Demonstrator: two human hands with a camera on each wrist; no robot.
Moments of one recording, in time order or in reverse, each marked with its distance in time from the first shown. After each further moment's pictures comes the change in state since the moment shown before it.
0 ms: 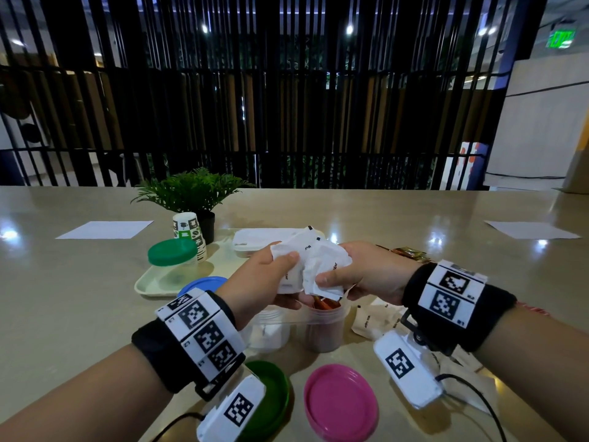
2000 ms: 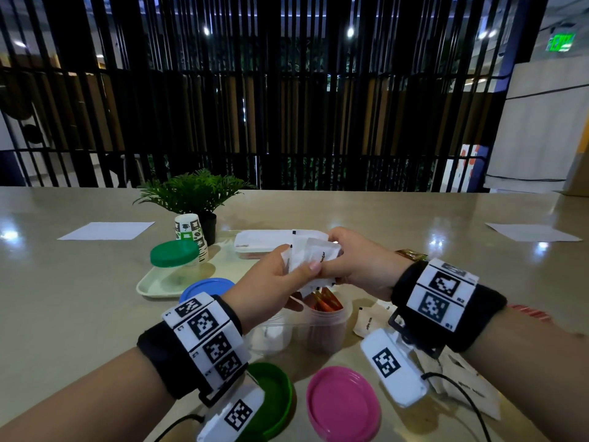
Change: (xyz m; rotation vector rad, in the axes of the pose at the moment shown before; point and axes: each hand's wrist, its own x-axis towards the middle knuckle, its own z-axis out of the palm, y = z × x) left_hand -0.007 0.004 0.004 0.218 -0.137 0.144; right_hand 0.014 -0.009 0.013 -0.031 0.158 -0.125
